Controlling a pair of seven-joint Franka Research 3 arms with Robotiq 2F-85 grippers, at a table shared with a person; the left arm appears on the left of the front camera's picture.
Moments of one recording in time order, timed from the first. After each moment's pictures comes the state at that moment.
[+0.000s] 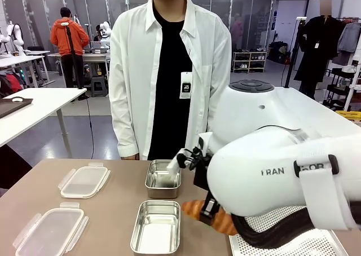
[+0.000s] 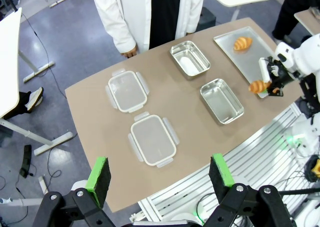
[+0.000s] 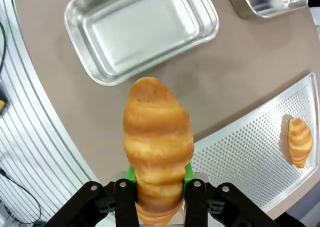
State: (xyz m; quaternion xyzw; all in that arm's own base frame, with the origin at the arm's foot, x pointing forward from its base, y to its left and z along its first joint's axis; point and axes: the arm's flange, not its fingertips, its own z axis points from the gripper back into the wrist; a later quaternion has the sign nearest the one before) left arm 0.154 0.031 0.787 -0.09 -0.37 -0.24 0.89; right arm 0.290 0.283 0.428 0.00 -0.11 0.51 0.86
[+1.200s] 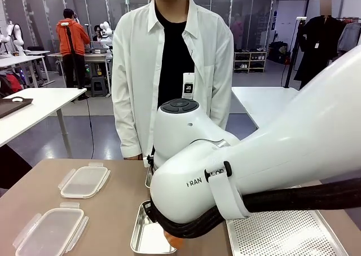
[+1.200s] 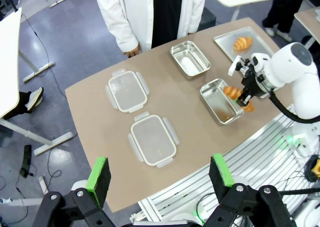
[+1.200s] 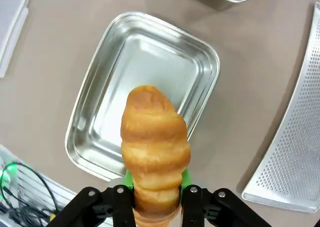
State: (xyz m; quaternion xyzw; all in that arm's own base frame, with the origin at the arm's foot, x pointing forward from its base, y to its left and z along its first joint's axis) left arm 0.154 0.031 0.787 -0.09 -0.37 -0.24 0.89; right arm 0.321 0.382 0.384 0.03 -0.09 0.17 0.98
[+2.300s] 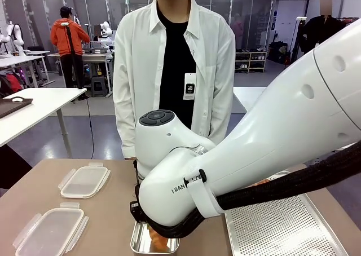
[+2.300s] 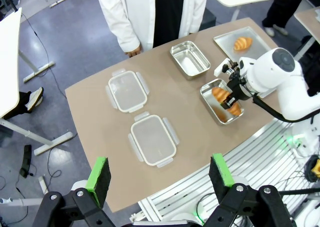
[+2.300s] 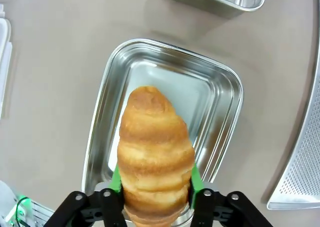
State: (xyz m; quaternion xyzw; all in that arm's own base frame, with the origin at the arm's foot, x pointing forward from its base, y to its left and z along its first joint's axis) left arm 0.154 0.031 0.787 -0.09 -0.37 -0.24 0.89; right arm 0.340 0.419 0.355 0.02 -0.09 0.11 0.99
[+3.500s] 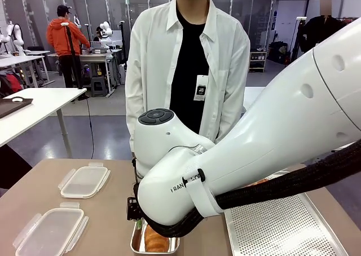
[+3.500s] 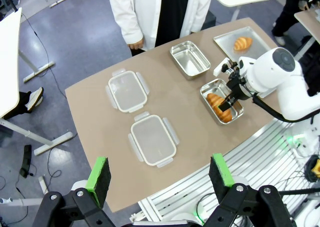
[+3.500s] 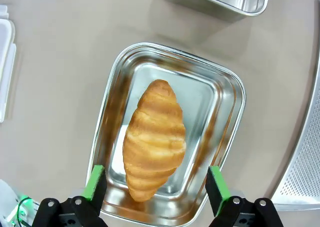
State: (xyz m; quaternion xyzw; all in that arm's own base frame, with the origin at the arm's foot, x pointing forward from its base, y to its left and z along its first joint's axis) left arm 0.154 0.031 0.787 -0.09 -0.37 -0.24 0.89; right arm 0.340 0.421 0.357 0.02 -0.09 0.11 0.99
